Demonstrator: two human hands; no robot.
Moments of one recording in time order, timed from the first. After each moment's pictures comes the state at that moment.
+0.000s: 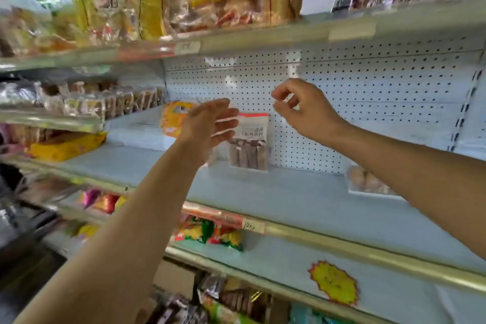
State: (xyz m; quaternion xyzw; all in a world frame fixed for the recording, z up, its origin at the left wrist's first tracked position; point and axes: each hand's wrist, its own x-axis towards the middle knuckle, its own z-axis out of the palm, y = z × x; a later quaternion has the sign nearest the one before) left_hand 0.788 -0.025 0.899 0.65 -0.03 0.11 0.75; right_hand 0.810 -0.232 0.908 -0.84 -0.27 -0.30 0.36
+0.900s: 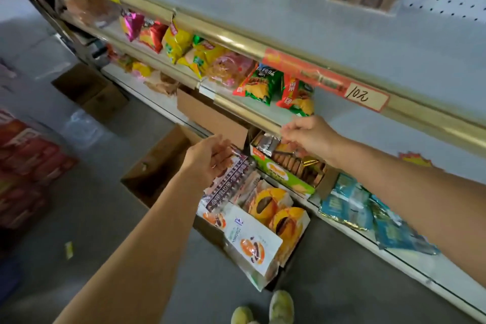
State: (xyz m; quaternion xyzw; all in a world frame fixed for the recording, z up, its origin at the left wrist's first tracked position) left_hand 0.741 0.184 0.513 0.46 0.43 -0.03 0.78; right_hand 0.835 -0.029 0.547 -0.83 -0.06 0.28 0.48
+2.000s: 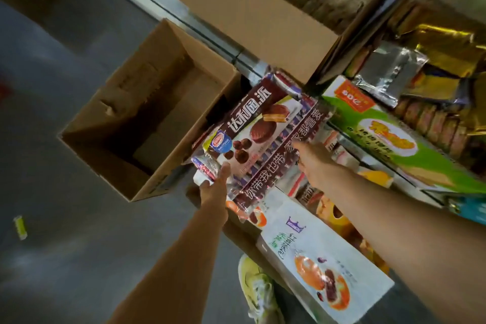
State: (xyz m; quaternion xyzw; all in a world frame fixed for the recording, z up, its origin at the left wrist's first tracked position) left_hand 0.767 0.352 0.007 0.37 0.68 -0.09 0.62; right_hand 0.891 0.207 0.024 -0.72 0.34 0.39 0.46
